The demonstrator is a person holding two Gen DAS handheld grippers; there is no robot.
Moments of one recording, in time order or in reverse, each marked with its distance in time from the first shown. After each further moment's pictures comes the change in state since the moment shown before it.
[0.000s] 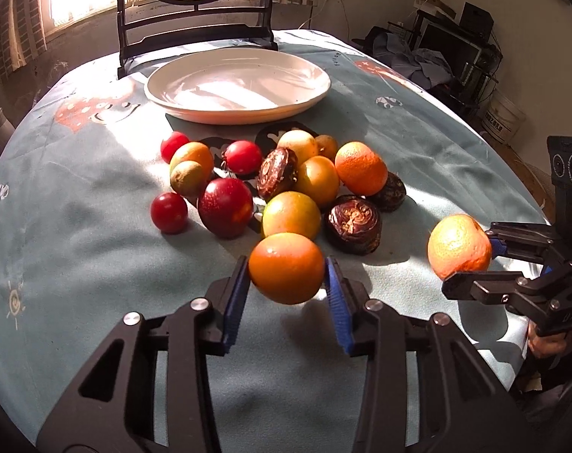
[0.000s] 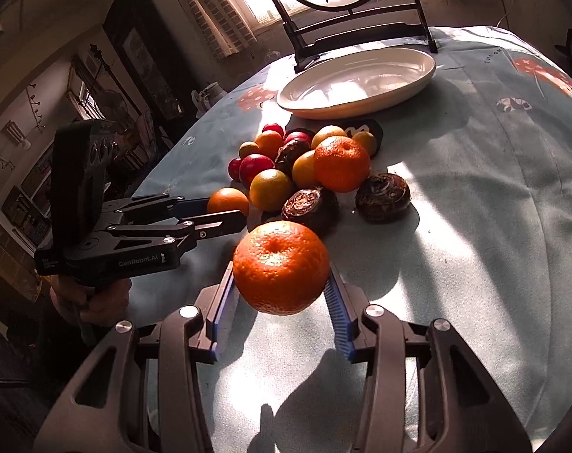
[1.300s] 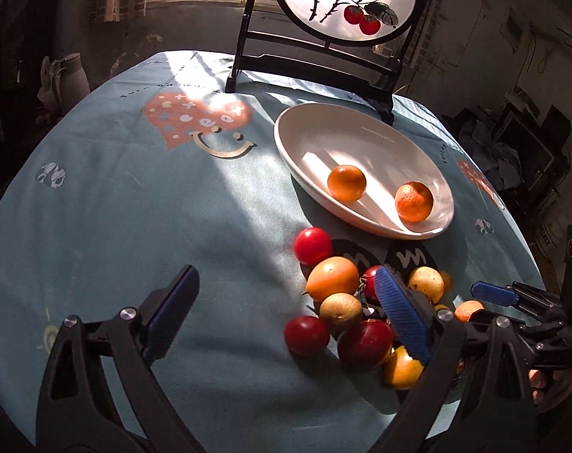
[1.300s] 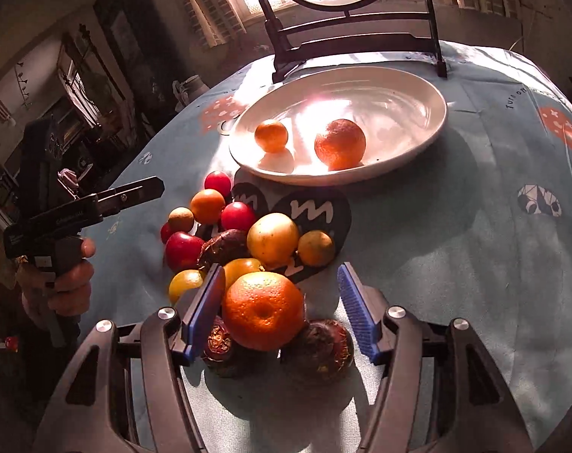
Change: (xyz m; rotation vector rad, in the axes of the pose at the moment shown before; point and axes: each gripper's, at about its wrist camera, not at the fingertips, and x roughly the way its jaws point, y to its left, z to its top) left arm 0.011 0.097 0.048 -0.339 -0.117 0.179; right arm 0.057 -0.039 0.087 -0.097 0.072 -0.081
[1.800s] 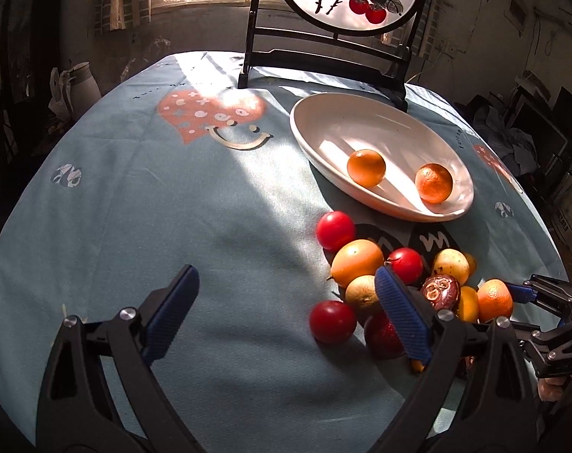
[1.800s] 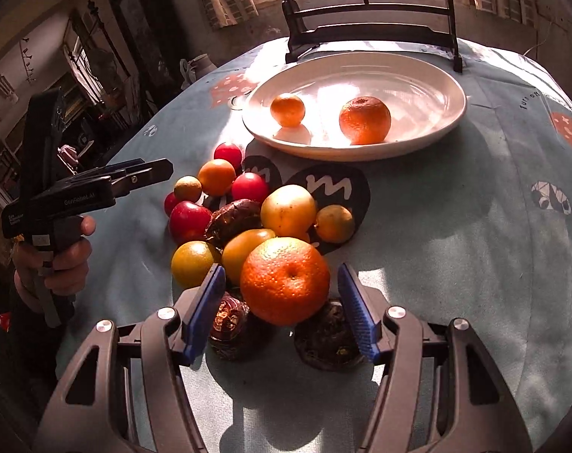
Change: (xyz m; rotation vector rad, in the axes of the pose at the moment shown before) left arm 0.002 0.000 -0.007 0.051 0.005 0.079; right arm 0.011 0.010 -0.011 -0.053 0.061 -0.017
